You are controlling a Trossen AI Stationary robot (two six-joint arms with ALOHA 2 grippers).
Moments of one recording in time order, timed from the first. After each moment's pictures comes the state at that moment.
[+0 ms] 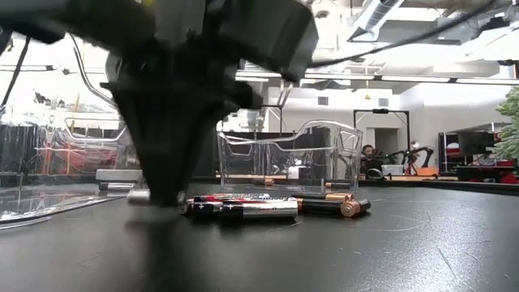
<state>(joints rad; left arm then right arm) -0.46 2.35 2.01 -1.29 -0.06 -0.15 0.44 1.26 1.06 -0.34 0.64 0.12</state>
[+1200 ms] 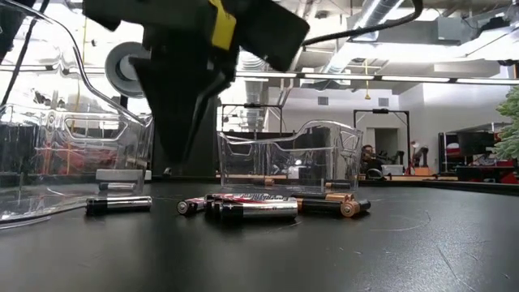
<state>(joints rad) -0.43 2.34 2.10 -1.47 -0.16 -0.49 0.46 1.26 1.06 -0.34 0.64 0.12</state>
